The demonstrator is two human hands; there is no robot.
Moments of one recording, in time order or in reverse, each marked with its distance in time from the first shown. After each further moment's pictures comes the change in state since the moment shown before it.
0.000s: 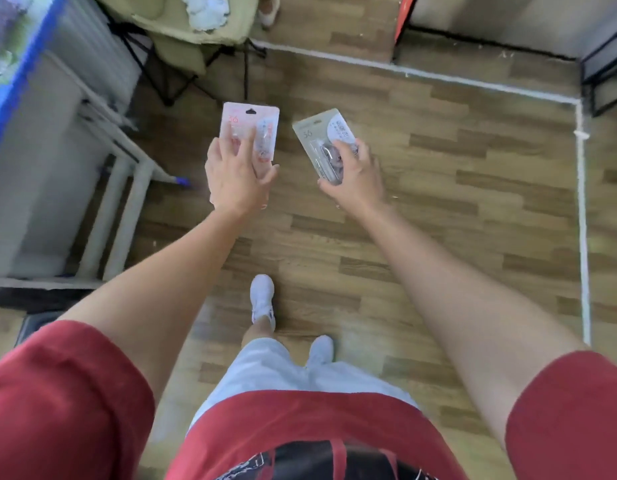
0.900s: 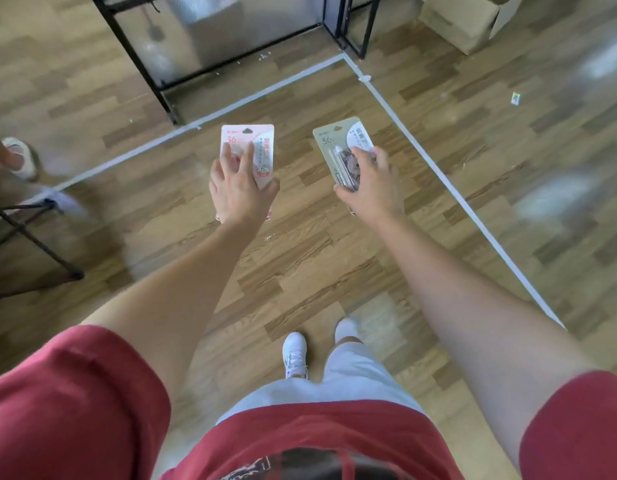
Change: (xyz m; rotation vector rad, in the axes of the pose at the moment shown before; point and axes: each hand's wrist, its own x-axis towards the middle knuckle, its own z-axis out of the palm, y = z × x) left_hand 0.087 0.424 0.177 -0.076 -0.314 0.543; right_hand 0.009 0.340 -0.230 0.005 0.382 0.657
